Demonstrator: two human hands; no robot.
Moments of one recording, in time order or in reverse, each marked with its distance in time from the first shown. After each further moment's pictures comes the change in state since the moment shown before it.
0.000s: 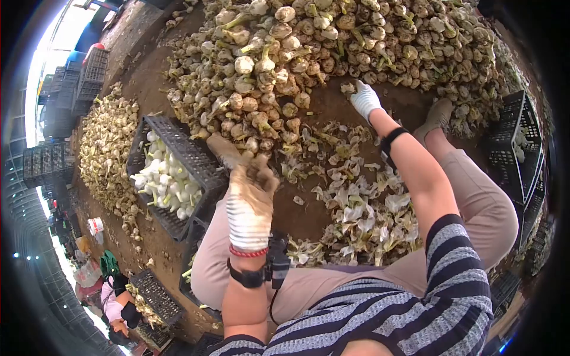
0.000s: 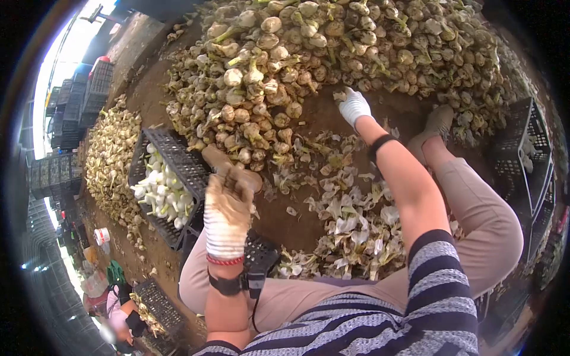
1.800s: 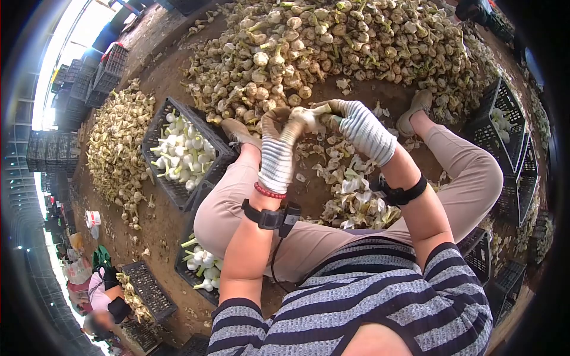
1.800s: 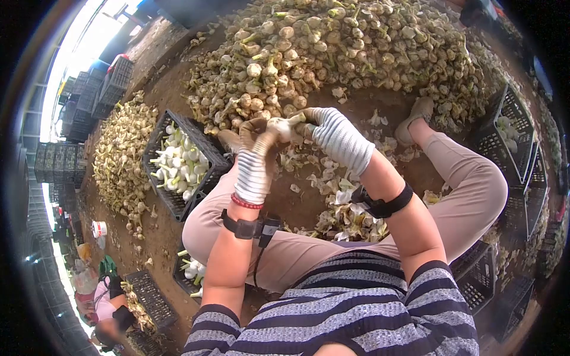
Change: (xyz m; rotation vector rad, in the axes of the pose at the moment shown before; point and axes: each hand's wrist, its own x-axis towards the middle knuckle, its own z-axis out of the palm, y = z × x) left_hand -0.057 -0.022 0.020 0.378 -0.401 0.304; right_hand -0.279 -0.144 -0.148 0.911 -0.333 -0.471
